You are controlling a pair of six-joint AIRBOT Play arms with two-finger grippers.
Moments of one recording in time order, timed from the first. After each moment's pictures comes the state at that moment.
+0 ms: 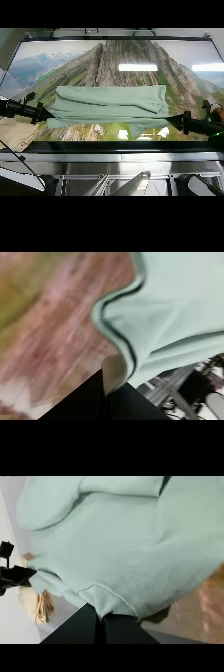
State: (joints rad) left arm 0.55 -1.86 1.24 0.82 -1.55 -1.09; right arm -0.56 -1.09 0.43 -0.35 1.21 0.92
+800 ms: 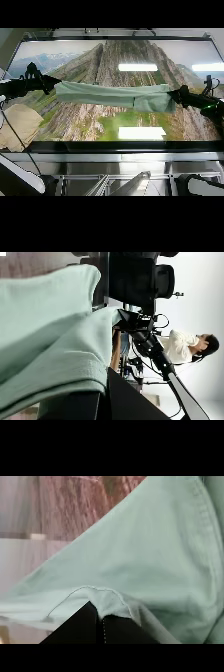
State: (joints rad) left arm 0.39 -2.08 1.64 0.20 -1.65 -1.10; right arm -0.34 -1.42 0.81 -0.17 0.87 0.80
